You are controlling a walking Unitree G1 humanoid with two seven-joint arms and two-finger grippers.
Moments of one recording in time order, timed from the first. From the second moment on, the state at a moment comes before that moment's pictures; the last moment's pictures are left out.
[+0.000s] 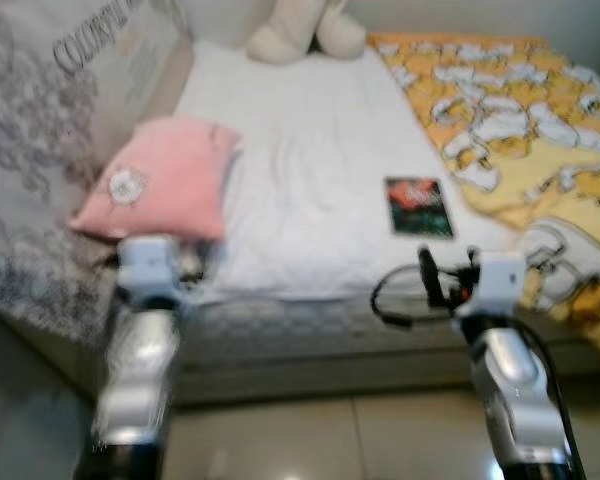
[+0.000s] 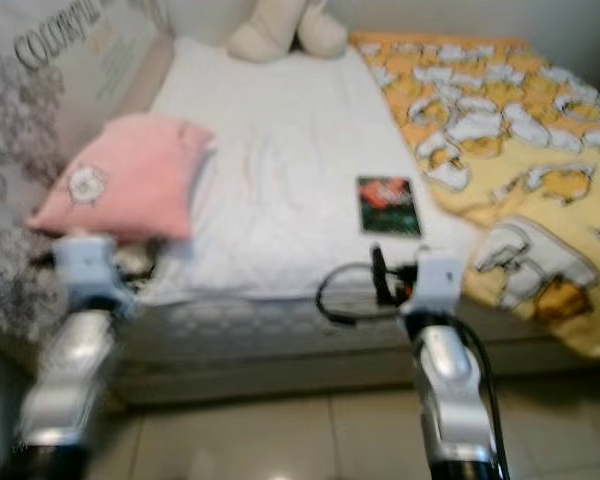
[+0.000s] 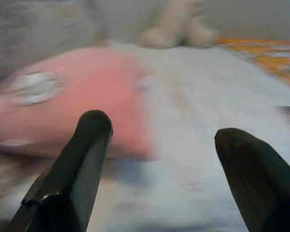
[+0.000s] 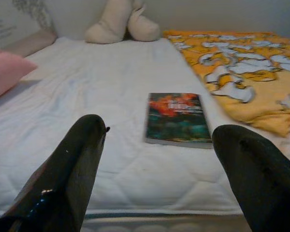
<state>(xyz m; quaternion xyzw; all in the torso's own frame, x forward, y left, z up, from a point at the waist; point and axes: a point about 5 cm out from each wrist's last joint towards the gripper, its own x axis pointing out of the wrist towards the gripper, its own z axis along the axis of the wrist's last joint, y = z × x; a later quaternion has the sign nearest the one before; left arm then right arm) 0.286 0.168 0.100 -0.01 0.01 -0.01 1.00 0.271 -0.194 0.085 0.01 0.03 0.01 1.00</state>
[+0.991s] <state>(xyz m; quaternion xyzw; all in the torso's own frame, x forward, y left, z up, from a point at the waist) 0.295 0.175 0.118 0.02 -0.01 0.00 1.00 0.308 -0.142 0.097 0.02 0.01 0.11 0.99</state>
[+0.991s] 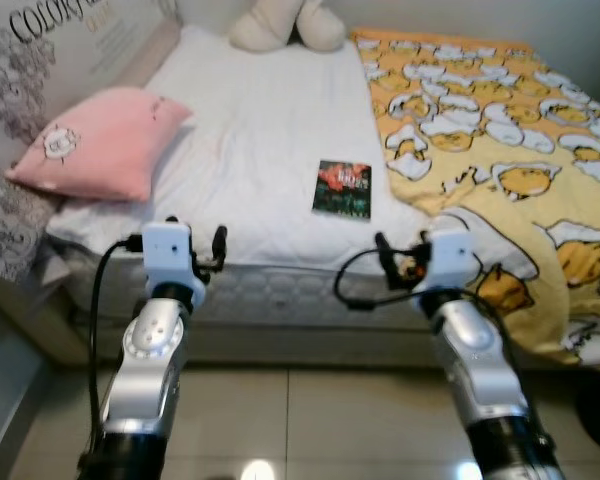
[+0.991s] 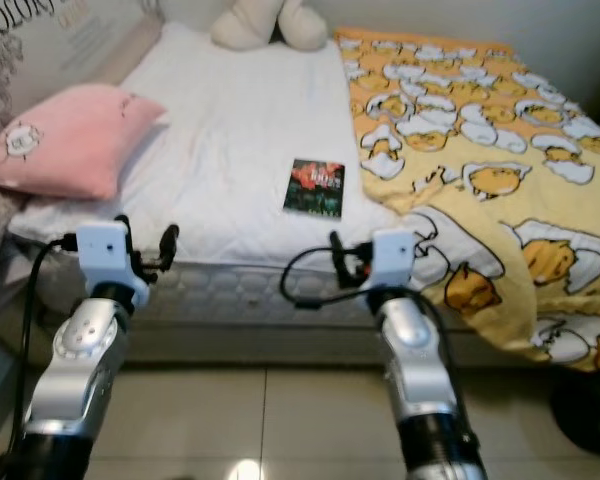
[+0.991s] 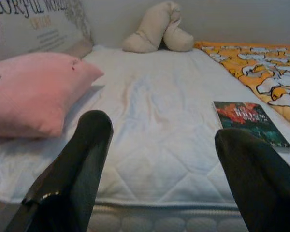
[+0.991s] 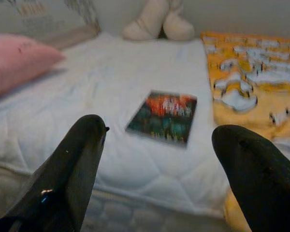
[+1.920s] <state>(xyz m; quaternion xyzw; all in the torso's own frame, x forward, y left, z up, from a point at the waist) 0.309 0.159 0.127 0.01 -0.03 -0.03 1.00 0.317 -0.149 0.099 -0.01 0.00 0.09 1.00</state>
